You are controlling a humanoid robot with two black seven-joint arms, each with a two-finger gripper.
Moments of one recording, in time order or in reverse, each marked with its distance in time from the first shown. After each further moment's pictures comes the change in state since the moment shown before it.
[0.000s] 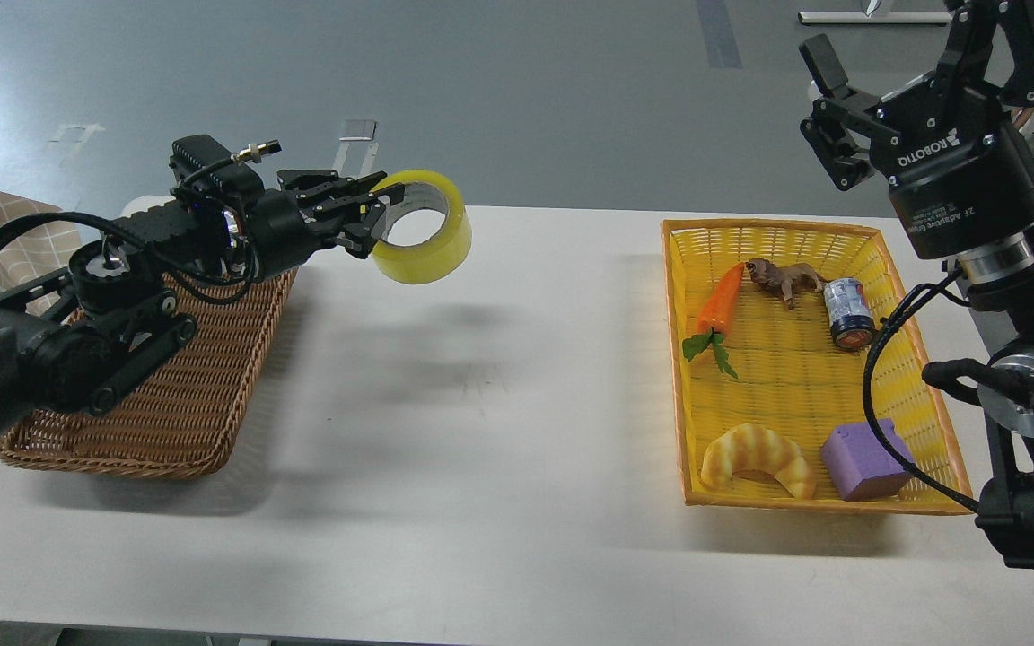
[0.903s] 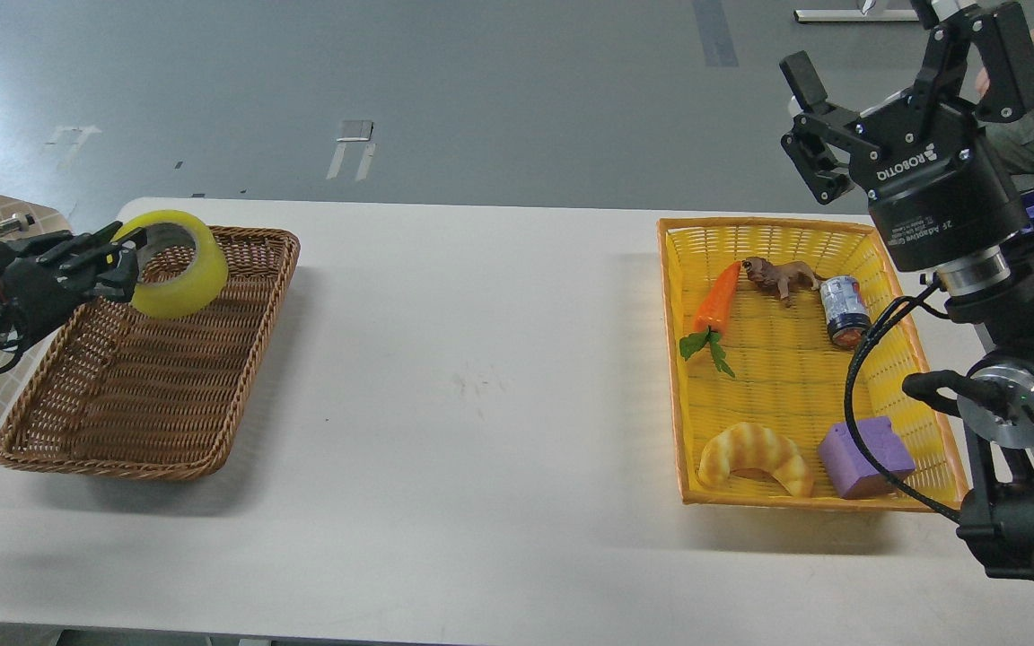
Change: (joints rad) left arm 0.222 0.198 0.065 0.320 -0.240 0.245 -0.023; right arm -0.019 0.036 -0.011 0.004 -0.006 0.001 -0.002
